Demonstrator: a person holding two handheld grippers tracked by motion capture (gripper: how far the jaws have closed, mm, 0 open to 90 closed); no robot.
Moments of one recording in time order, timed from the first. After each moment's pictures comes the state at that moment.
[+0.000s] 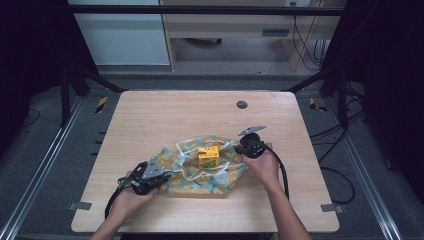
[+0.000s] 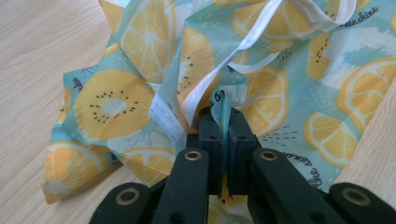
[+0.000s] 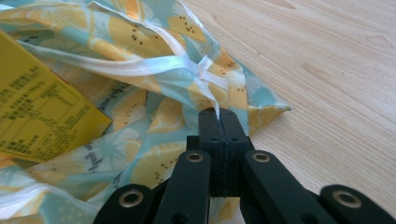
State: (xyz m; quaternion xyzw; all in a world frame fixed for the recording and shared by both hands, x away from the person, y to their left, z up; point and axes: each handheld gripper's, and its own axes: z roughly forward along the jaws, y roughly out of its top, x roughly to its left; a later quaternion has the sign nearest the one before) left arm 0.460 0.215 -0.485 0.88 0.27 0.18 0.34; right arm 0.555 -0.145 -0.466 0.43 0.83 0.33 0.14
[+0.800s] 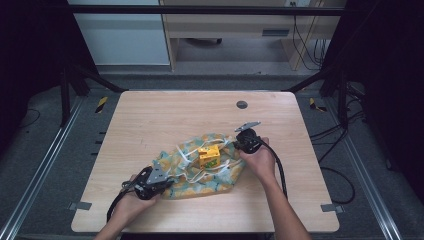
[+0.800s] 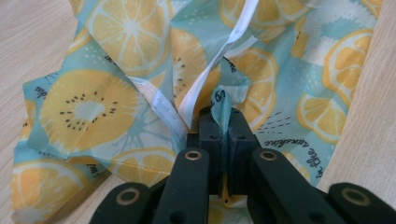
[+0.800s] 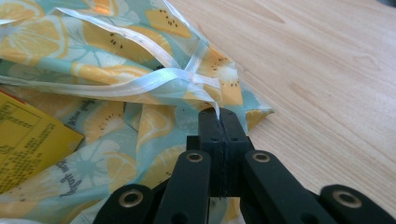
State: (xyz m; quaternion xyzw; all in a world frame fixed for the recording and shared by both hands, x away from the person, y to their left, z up) left arm 0.450 0.205 -0.492 0.90 0.25 0.17 0.33; right arm 0.575 -0.137 -0.470 0.42 0.83 0.31 0.17
